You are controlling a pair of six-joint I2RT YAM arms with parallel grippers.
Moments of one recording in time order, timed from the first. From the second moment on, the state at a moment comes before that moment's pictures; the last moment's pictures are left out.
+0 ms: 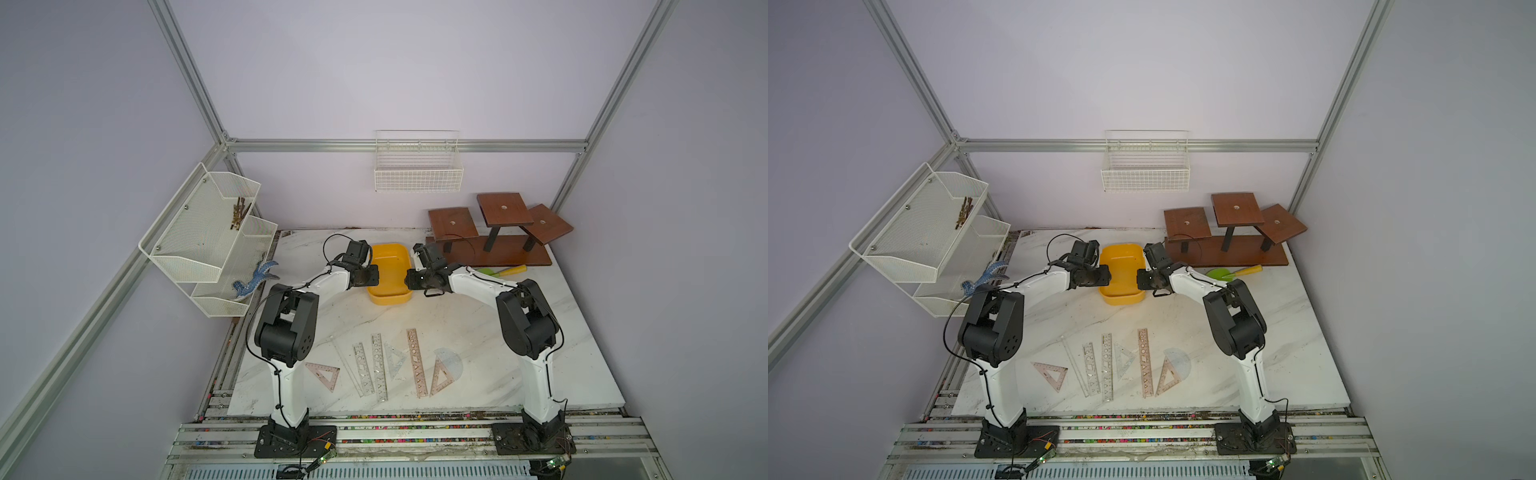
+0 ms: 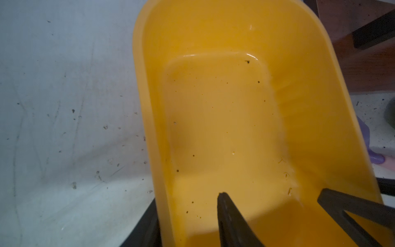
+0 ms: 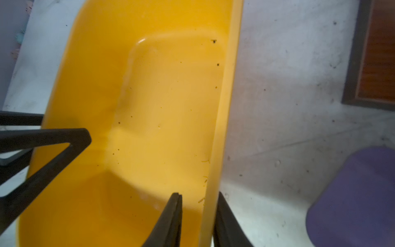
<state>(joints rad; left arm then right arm) -0.33 1.97 1.39 -0.32 0.04 -0.35 0.53 2.09 1.53 -0.28 -0.14 0.41</state>
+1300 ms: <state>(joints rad) -0.38 1.45 0.99 -0.37 0.03 -0.45 0.64 1.60 1.08 -0.21 -0.12 0.40</state>
